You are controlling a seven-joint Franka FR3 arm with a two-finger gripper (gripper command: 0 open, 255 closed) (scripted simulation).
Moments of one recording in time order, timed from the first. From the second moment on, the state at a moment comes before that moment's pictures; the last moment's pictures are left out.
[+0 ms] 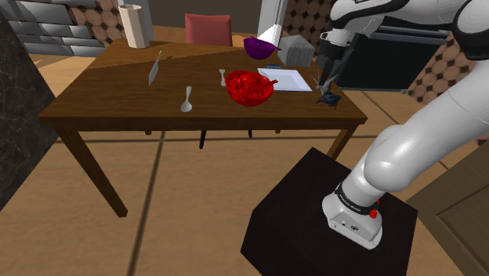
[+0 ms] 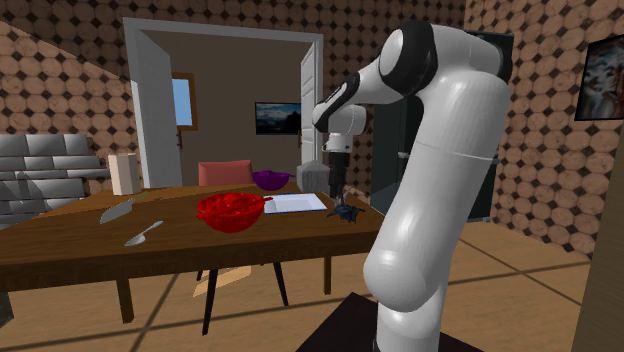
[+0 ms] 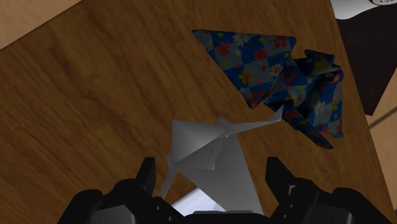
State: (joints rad) arm 0.01 -0.23 -0.72 -2.14 -0.04 1.83 -0.98
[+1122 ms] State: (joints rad) arm 0.01 -0.22 -0.72 -2.17 -0.04 1.86 -0.98
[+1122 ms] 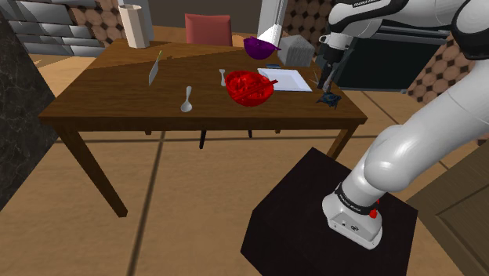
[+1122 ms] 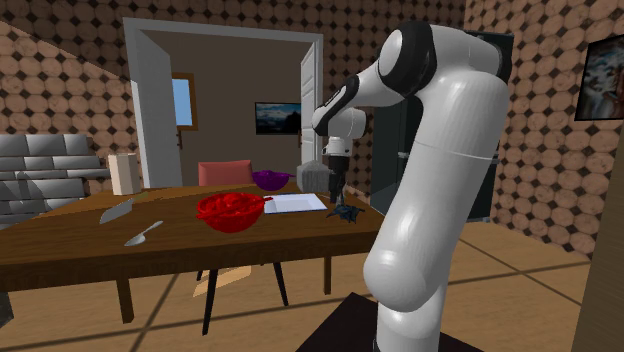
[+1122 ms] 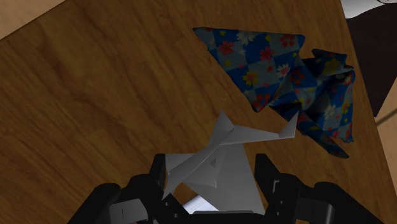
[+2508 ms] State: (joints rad) arm 0.02 -0.26 -0.69 -1.97 -0.05 1.64 -0.95
